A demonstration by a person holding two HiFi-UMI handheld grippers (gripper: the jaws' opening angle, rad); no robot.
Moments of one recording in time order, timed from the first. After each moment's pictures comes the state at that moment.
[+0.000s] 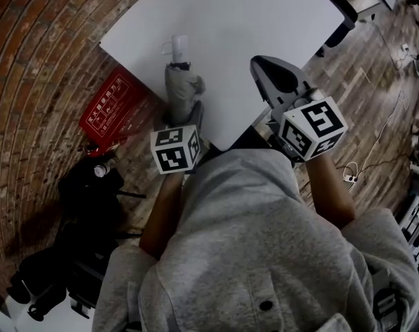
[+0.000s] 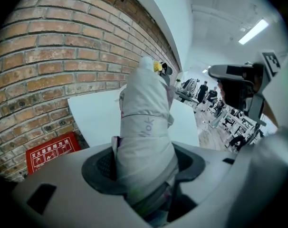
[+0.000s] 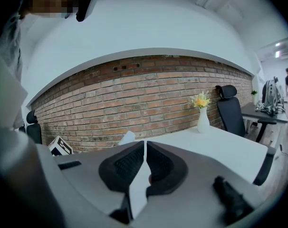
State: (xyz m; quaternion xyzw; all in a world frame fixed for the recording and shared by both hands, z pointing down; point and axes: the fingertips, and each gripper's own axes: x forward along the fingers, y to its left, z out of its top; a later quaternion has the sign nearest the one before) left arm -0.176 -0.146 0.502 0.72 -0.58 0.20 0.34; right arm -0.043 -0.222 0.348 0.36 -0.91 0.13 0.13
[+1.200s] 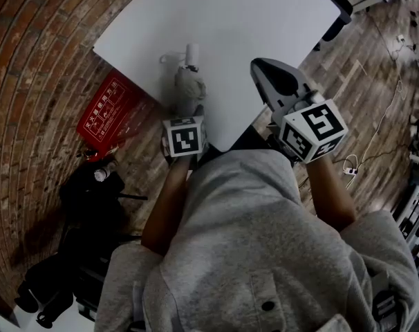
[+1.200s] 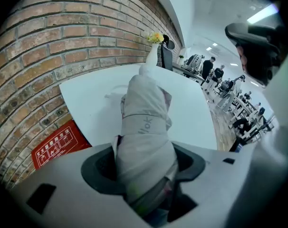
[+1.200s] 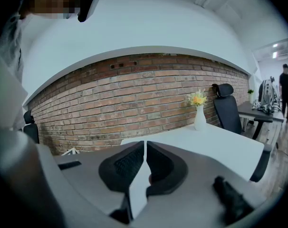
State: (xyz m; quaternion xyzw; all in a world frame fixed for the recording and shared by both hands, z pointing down) left arm -0.171 -0.143 0.575 0.67 -0.54 0.32 0.39; right arm -0.041 -0.224 0.358 0.38 -0.90 0.14 0.14
